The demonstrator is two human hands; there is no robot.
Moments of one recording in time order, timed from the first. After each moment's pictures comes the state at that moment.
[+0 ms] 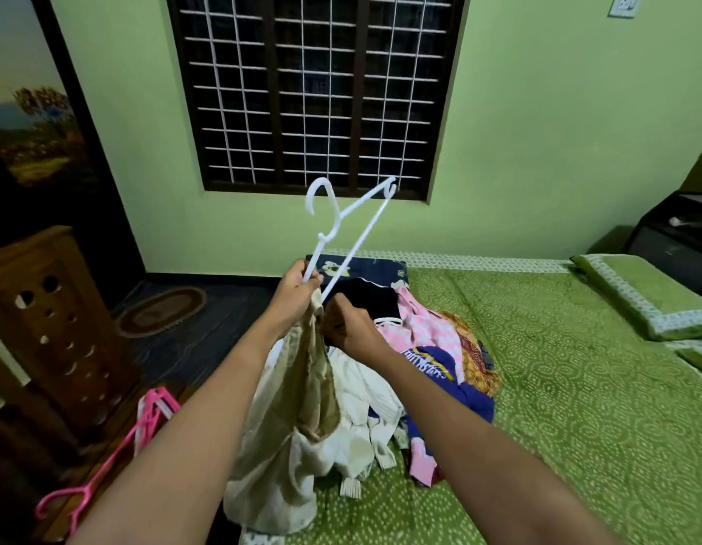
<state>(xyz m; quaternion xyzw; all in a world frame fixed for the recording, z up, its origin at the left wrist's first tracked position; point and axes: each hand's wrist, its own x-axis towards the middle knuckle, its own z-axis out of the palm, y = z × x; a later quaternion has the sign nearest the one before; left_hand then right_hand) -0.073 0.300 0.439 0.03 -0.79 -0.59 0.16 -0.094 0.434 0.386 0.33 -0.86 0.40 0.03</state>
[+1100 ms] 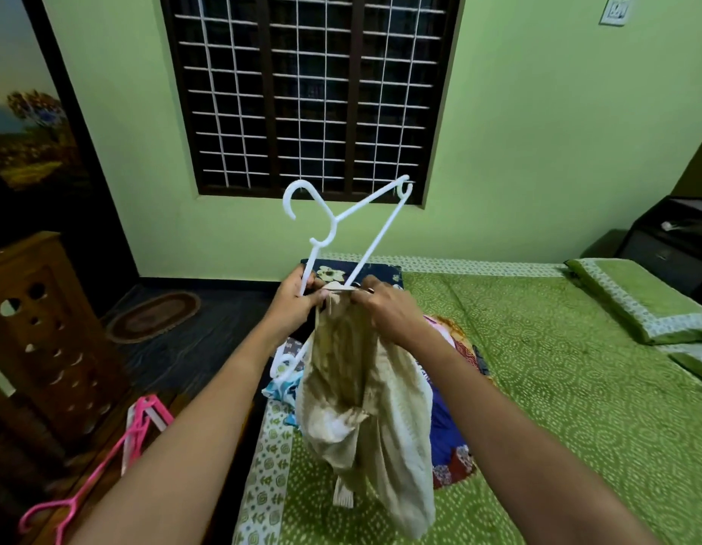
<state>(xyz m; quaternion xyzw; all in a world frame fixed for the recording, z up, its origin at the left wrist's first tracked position) -0.074 0.315 0.440 0.00 -0.76 -0.63 0.14 -0.111 0.490 0.442 0.36 -0.92 0.02 0.15</state>
